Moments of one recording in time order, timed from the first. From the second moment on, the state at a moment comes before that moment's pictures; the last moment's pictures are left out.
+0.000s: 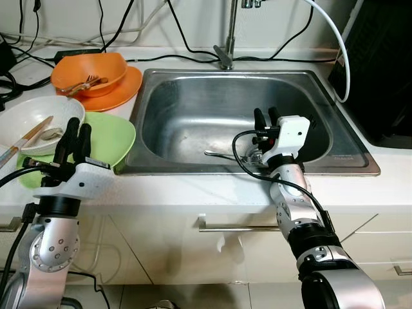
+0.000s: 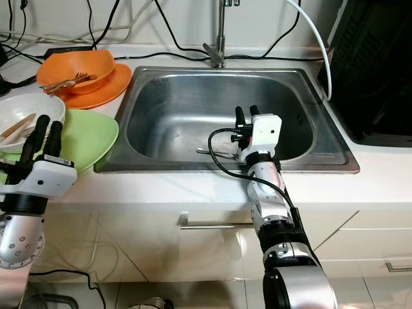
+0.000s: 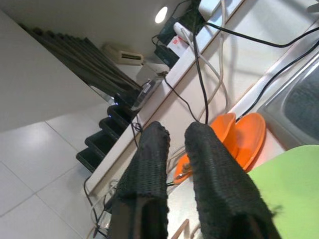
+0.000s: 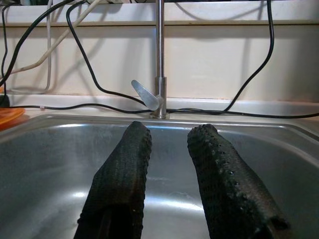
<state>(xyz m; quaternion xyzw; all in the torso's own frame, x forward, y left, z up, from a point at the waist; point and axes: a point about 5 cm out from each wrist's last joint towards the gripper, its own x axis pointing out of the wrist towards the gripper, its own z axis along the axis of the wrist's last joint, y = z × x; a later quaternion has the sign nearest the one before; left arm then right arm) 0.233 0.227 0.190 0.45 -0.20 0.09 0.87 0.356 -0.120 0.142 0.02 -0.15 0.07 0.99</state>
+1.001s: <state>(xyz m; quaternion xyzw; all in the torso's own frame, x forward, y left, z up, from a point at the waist) 0.250 0.231 0.189 0.49 -0.16 0.00 0.86 0.356 -0.119 0.142 0.02 -0.15 0.07 0.99</state>
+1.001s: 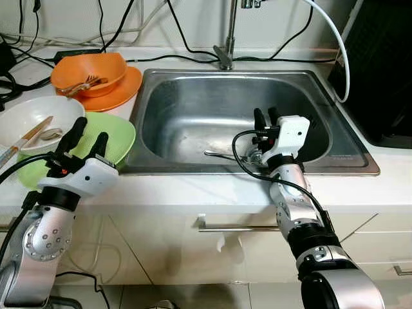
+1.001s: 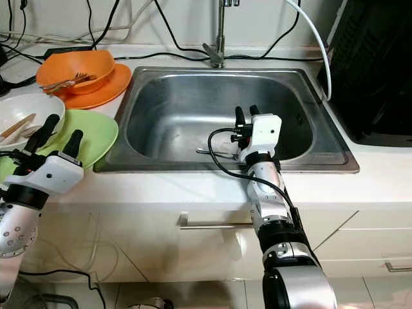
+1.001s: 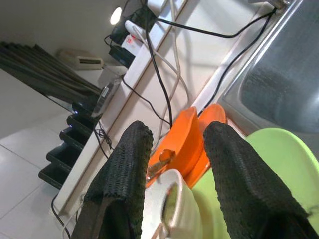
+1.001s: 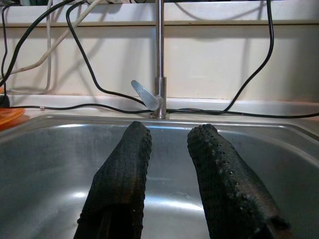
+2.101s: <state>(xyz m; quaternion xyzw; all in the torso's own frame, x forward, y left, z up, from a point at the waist) 0.255 0.249 0.180 0.51 -0.09 0.04 0.85 0.356 -0.119 0.142 0.02 -0.15 0.07 0.99</state>
